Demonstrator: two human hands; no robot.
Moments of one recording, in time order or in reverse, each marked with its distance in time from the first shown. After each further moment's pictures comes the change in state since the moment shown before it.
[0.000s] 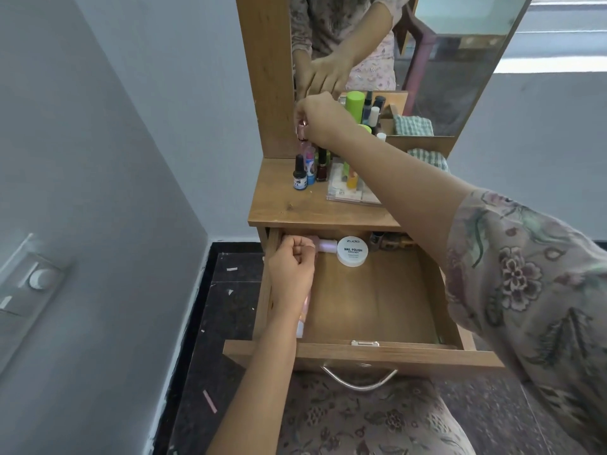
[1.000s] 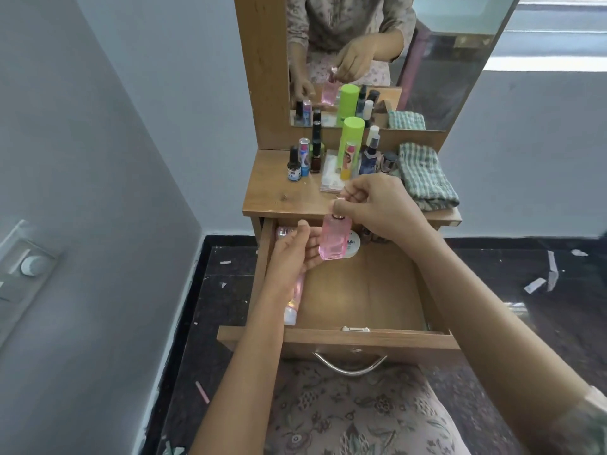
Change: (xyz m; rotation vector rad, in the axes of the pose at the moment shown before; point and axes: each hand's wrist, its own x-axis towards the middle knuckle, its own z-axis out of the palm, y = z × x) left_hand 0.000 0.007 -0.002 -0.541 -0.373 -0.245; right_hand -0.178 0.009 -0.012 0.452 -0.066 0.229
